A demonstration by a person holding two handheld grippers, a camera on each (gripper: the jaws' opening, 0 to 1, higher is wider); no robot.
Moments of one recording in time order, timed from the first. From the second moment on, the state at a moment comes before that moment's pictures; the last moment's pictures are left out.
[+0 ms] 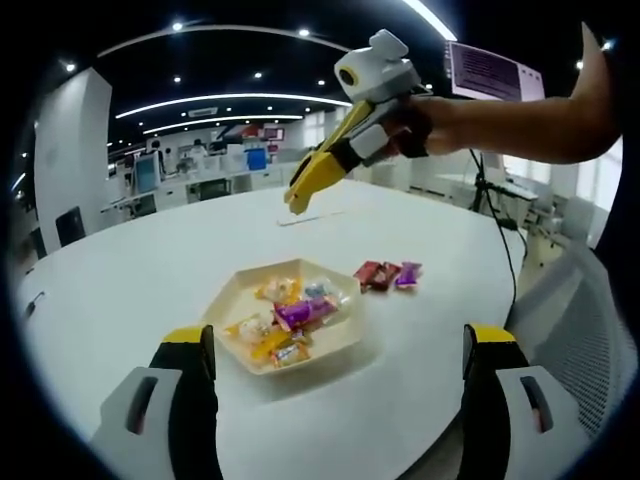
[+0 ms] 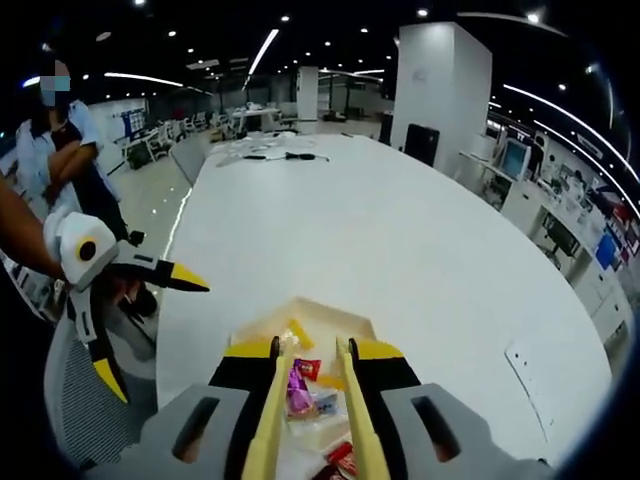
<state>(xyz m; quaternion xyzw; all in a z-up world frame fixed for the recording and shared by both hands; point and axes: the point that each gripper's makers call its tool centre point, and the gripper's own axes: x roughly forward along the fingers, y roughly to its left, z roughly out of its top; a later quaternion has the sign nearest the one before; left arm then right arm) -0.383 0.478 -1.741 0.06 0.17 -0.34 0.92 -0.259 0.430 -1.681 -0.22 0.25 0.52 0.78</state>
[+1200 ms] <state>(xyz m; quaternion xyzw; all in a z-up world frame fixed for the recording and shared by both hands) -0.385 0.476 -1.745 0.06 0.18 -0.35 0.92 -0.251 0.330 -1.695 -0.21 0.27 0.47 0.81</state>
